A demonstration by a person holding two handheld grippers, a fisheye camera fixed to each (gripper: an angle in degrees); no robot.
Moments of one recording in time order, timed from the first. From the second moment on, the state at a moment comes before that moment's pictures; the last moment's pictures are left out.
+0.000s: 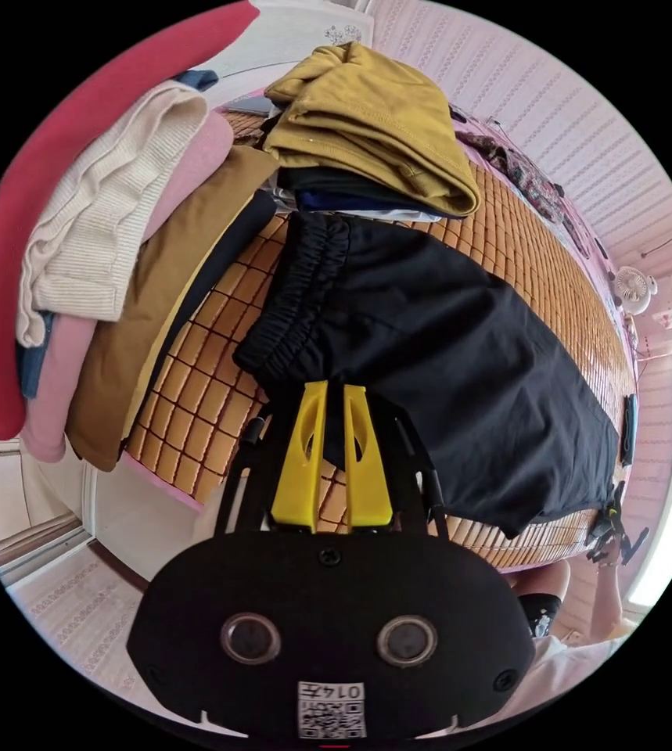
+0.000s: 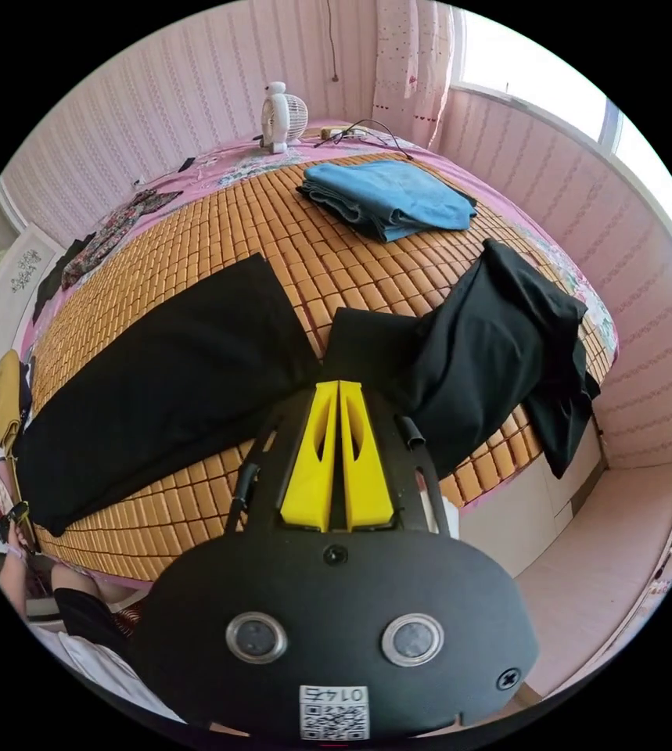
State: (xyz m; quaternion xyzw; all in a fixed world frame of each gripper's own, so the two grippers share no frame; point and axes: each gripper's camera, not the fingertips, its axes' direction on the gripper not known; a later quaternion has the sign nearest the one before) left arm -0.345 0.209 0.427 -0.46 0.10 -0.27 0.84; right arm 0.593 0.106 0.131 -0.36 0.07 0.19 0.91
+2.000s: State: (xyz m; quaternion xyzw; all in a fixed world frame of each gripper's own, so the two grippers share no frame) left arm -0.017 0.158 0.372 -0.40 0.37 0.09 0.83; right arm 0.490 0.195 0.022 -0.18 0.19 0.15 0.95
